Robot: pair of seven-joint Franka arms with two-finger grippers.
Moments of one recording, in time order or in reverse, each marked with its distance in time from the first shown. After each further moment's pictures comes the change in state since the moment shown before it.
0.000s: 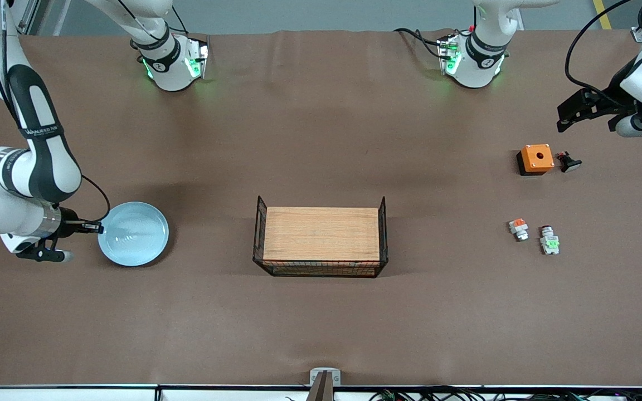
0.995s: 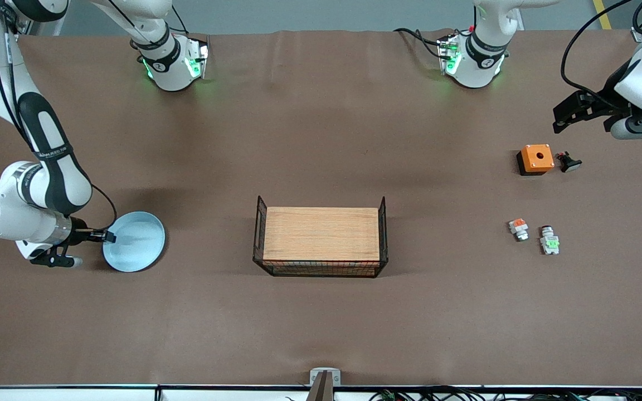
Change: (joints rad) left arm 0.000 0.003 -0.003 -0.005 0.000 0.002 -0.020; right arm -0.039 0.089 0.016 0.020 0.008 0.093 -0.055
